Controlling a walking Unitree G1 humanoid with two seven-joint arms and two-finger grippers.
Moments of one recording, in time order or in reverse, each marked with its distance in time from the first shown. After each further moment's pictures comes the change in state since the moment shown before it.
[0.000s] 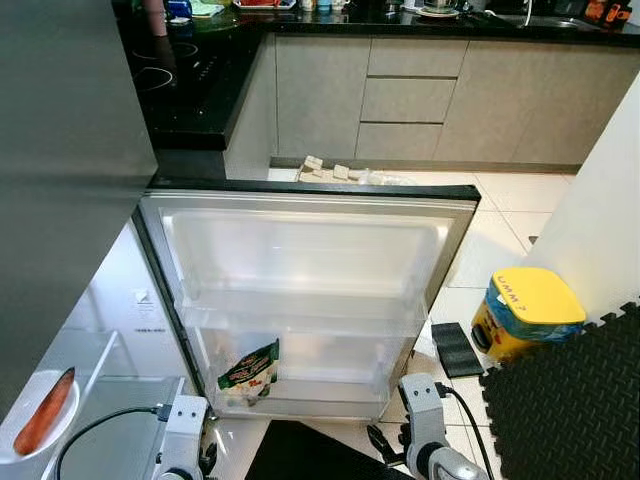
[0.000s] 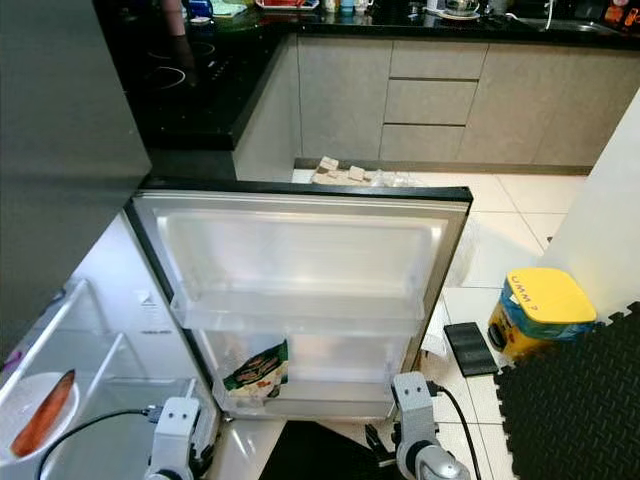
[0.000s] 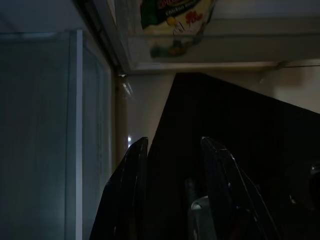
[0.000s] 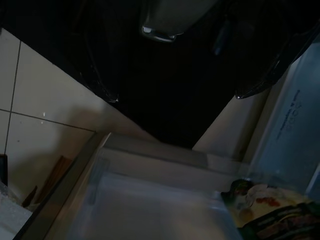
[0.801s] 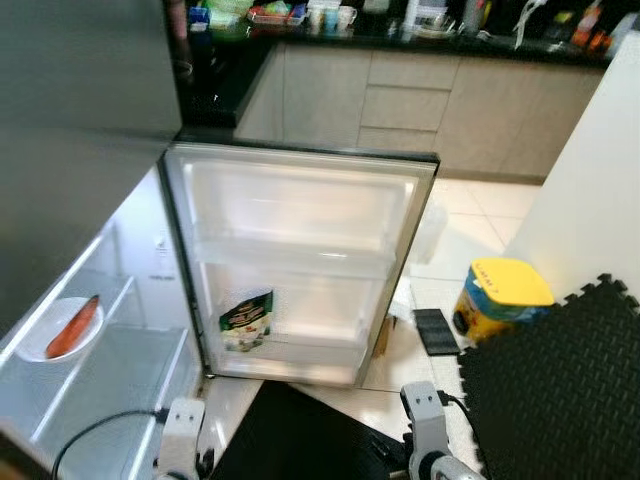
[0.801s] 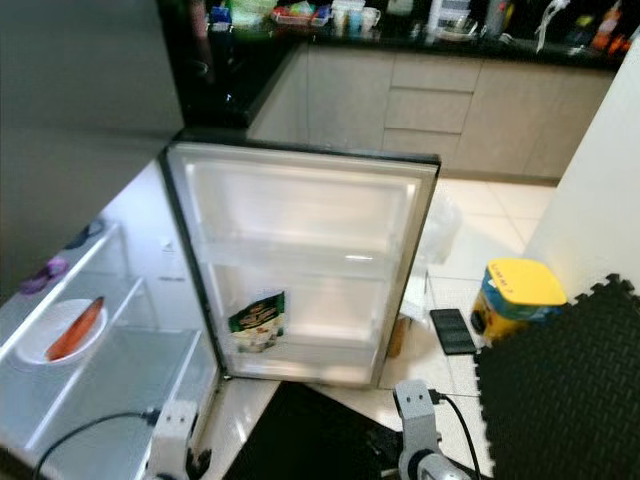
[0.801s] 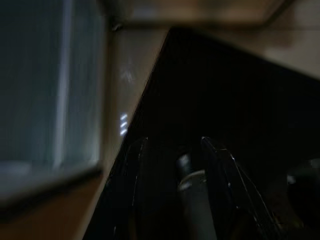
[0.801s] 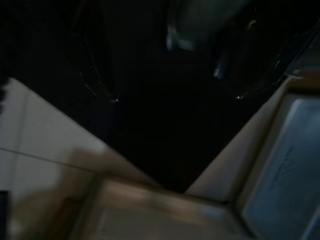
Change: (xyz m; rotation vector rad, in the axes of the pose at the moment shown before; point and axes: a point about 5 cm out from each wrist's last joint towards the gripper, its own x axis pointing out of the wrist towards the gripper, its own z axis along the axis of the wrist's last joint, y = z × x) left arm -0.002 0.003 -0.006 0.007 0.022 0.007; right arm -0.001 -0.001 -0.002 0.002 0.007 -0.007
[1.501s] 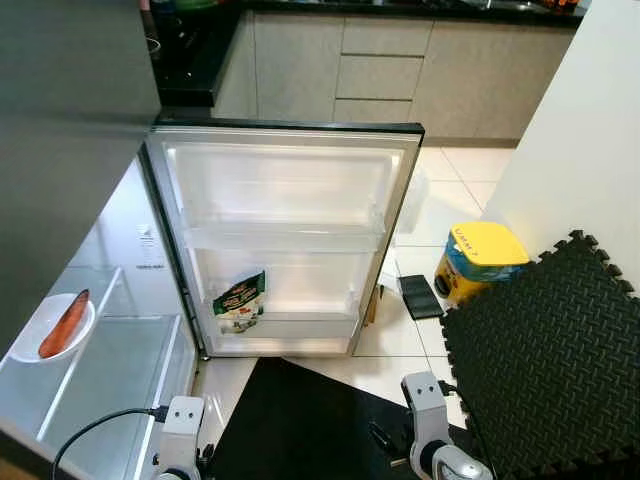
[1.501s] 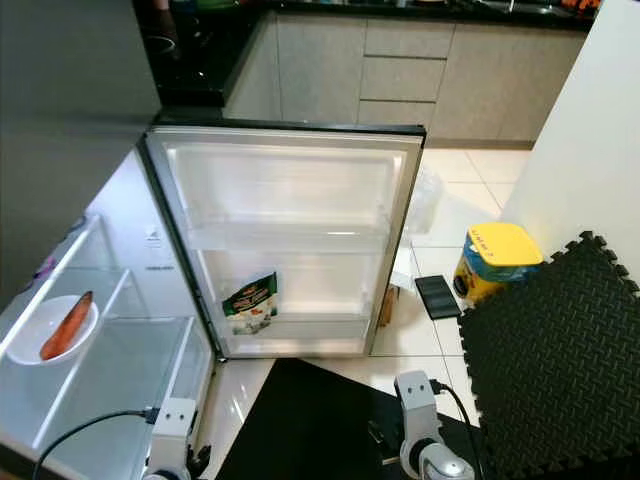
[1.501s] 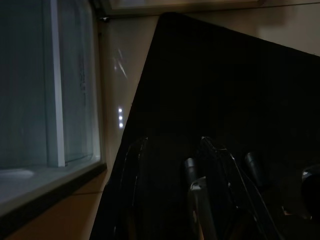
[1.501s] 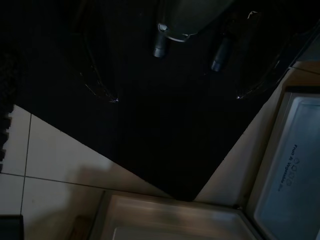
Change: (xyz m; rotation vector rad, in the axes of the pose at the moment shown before) left arm 0.003 -0.001 0.008 -0.010 -0.024 0.013; right arm 0.001 -0.003 0.007 -0.011 -0.029 0.009
